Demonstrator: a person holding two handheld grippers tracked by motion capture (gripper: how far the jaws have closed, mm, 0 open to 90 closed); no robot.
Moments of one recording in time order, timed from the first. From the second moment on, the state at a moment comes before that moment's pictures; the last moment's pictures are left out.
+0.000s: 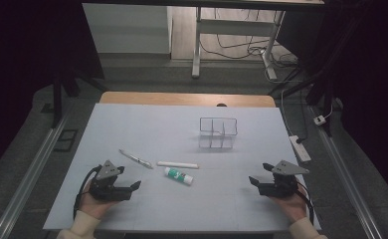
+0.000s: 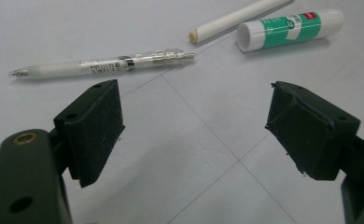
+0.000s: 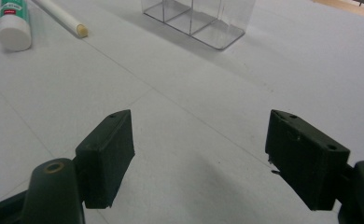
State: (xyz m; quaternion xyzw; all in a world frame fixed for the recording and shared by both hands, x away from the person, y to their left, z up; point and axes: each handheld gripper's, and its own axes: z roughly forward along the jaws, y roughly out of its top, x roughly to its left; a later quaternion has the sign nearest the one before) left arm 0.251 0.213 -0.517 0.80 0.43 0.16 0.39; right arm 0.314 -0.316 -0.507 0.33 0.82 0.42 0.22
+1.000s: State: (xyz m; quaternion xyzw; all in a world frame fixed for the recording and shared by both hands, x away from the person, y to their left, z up) left arm 0.253 0.212 -0.519 0.80 0.43 0.16 0.38; right arm 0.359 -0.289 -0.503 0.36 0.81 0.41 0.22
